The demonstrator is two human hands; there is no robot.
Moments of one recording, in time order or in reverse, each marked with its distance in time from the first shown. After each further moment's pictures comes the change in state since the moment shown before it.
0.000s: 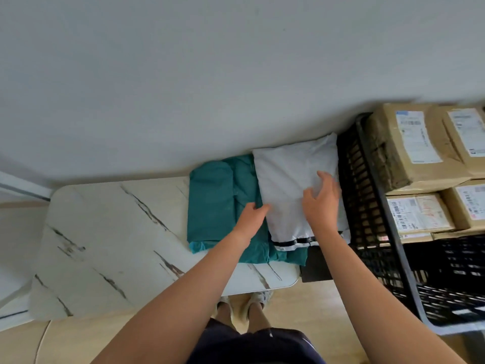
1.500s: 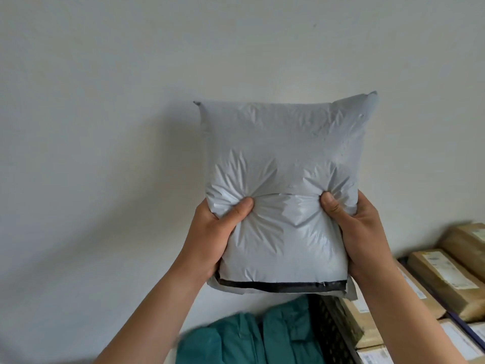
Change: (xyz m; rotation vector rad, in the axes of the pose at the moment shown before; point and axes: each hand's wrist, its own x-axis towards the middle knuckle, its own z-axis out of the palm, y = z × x) left_hand -0.264 0.312 -0.019 -0.193 0.026 1.045; right_hand -0.041 -0.264 -0.262 0.879 0.018 -0.494
